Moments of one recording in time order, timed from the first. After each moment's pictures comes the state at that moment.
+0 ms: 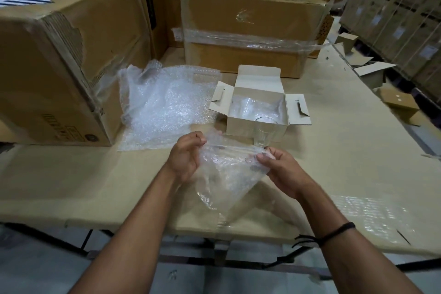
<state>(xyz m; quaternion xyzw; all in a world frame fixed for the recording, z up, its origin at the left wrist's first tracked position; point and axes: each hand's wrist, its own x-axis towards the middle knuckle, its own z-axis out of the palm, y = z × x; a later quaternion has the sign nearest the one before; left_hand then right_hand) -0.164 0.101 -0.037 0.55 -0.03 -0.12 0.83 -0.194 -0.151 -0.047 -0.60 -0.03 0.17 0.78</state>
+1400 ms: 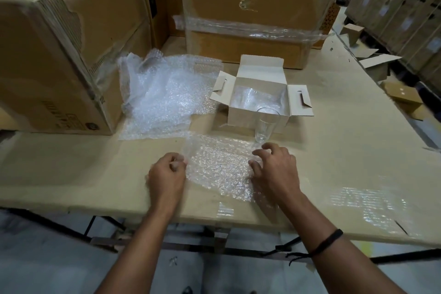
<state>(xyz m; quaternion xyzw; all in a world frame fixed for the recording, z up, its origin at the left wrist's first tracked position) -0.238 0.115 -0.075 0.87 0.18 0.16 0.43 -0.223 -0.125 -0.059 -0.99 -0.03 -0.10 0.12</state>
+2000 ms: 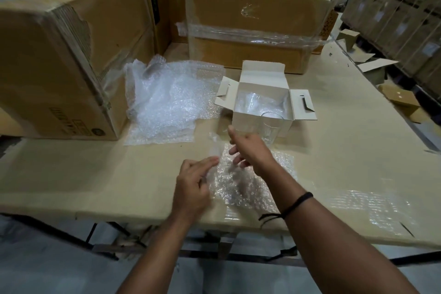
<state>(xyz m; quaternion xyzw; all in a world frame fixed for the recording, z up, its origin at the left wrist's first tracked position) -0.253 0.092 -0.066 0.84 -0.10 0.24 0.47 -0.175 -0.063 -0.017 -0.82 0.08 0.11 0.56</state>
